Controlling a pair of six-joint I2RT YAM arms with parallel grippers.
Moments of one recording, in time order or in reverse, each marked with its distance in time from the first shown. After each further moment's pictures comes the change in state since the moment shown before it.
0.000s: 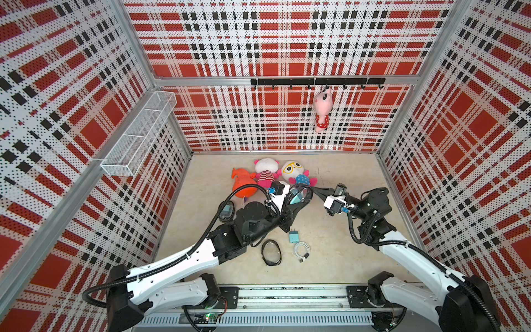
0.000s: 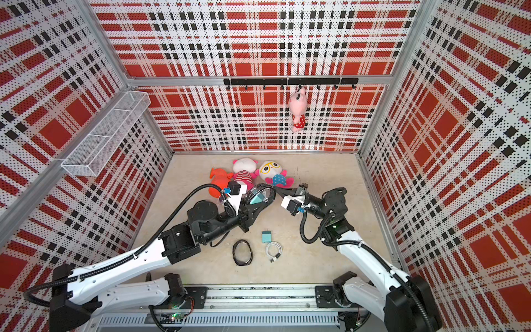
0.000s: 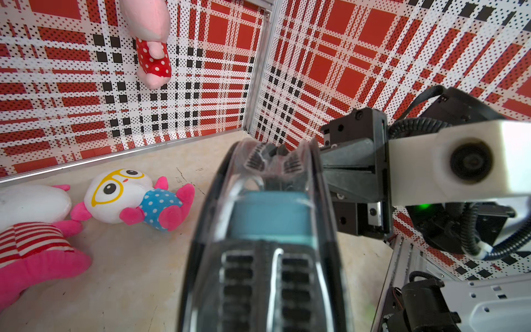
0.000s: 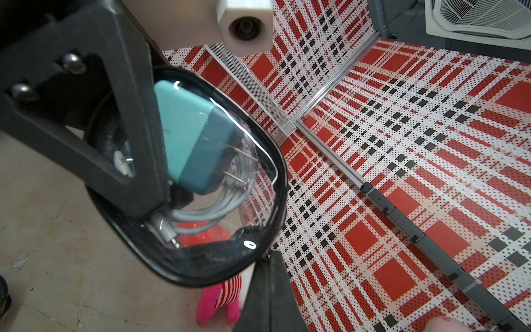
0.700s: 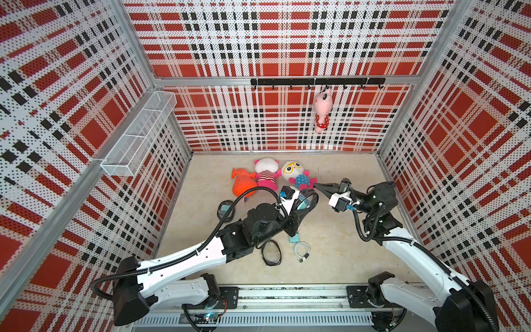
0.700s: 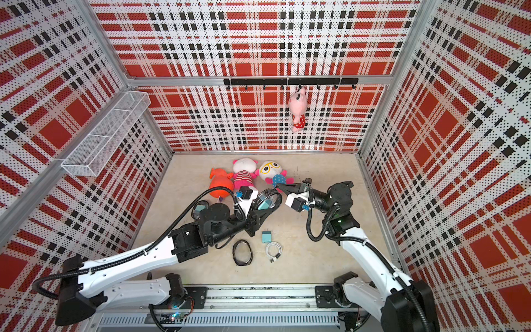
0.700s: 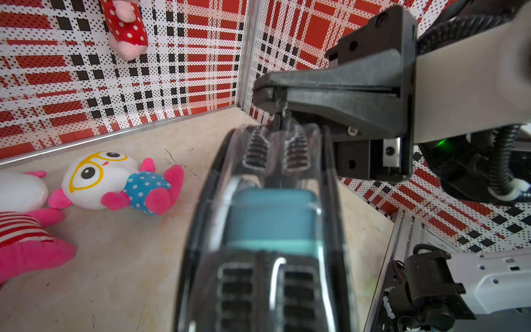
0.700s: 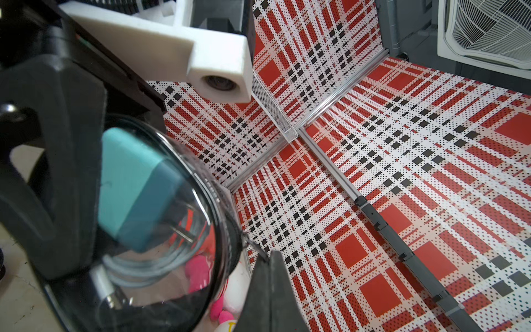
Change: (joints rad) left arm -0.034 0.083 0.023 -0.032 0.015 0.023; right arm -0.071 -0.003 0.079 -0.102 -0.124 -0.091
